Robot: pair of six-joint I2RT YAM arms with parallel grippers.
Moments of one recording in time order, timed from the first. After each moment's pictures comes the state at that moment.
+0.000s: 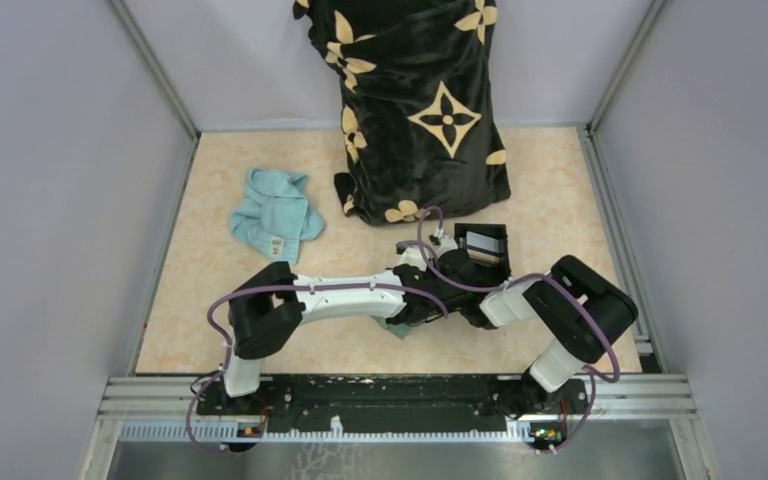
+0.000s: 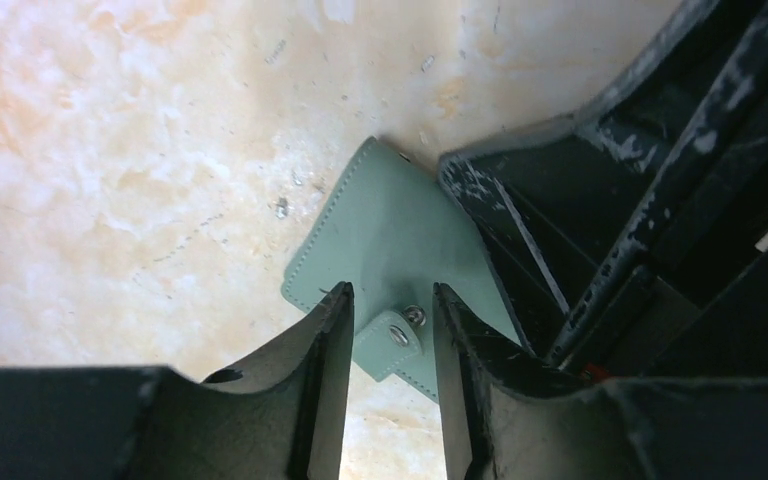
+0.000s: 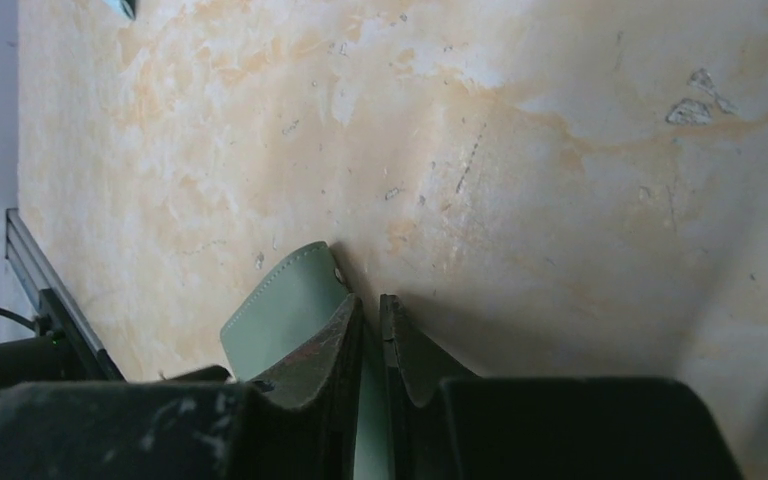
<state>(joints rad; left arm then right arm) -1.26 1.98 1.44 -0.95 -0.68 -1.11 0.72 1.61 0.41 0.66 -0.18 0.76</state>
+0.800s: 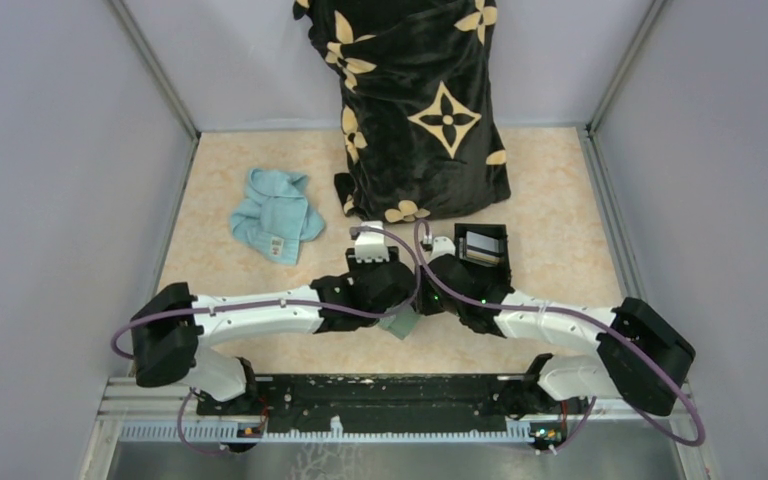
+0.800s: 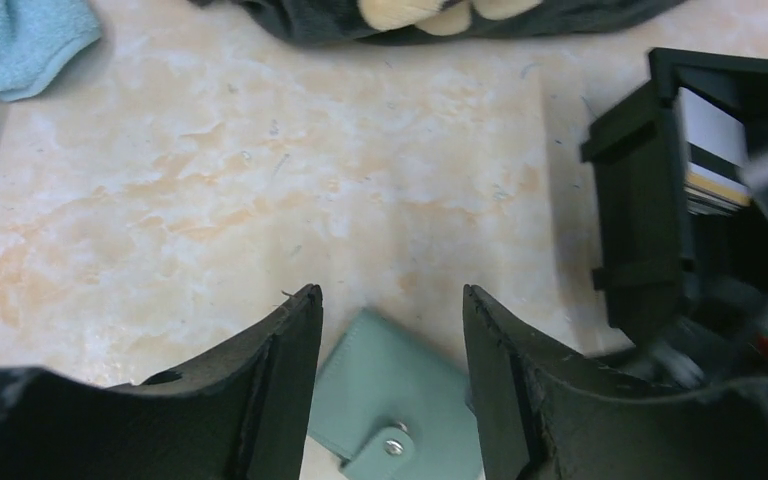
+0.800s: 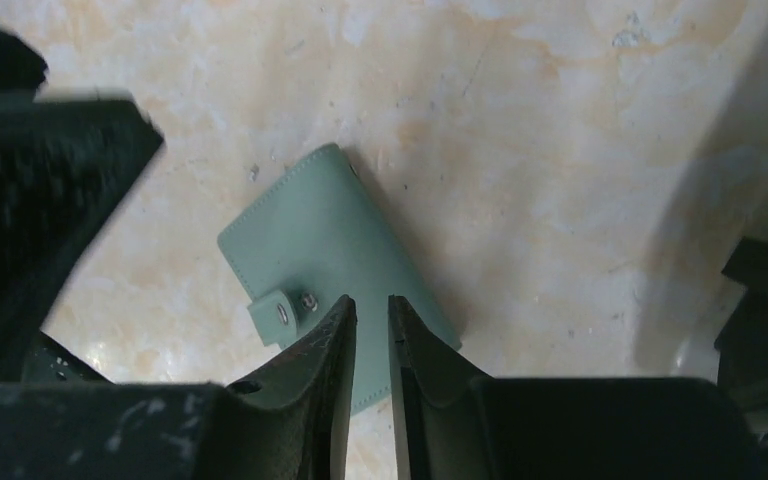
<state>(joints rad) -1.23 1.49 0.99 -0.30 -0.91 -0.89 0.89 1.24 0.53 0.02 0.12 0.63</state>
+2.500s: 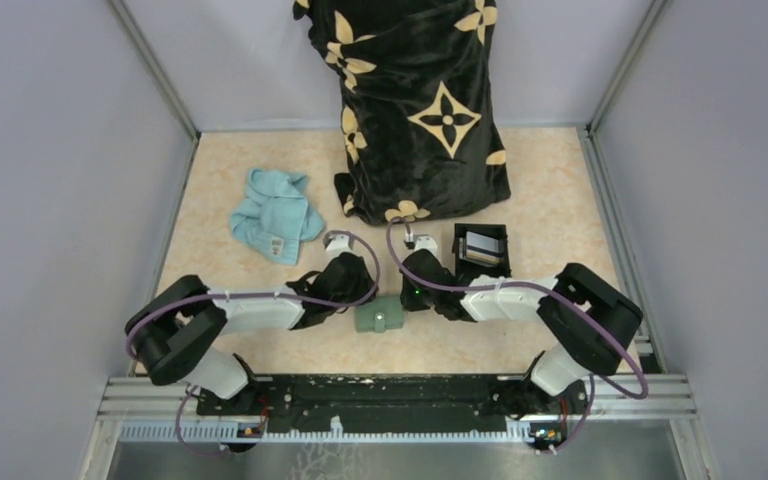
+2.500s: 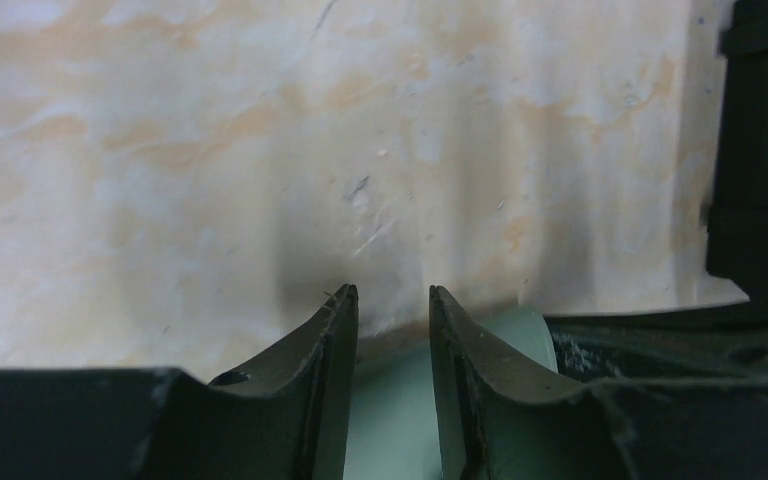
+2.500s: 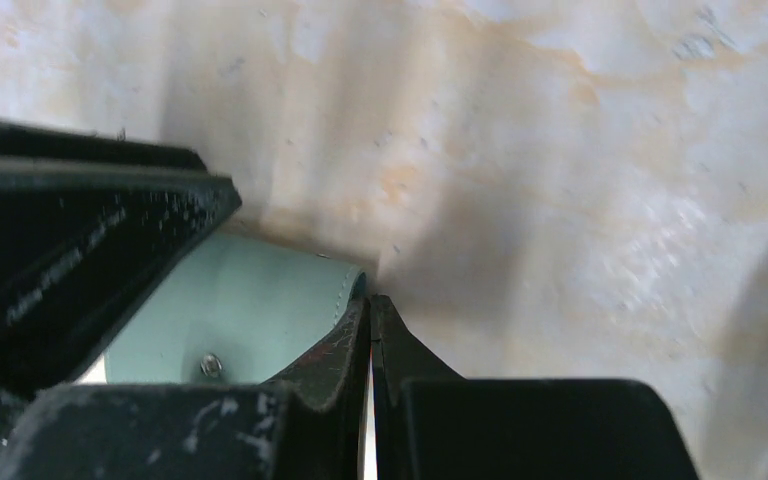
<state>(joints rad) -0.89 1.52 0.58 0.21 -0.32 -0.86 0.91 1.50 0.63 0.04 0.17 0.69</state>
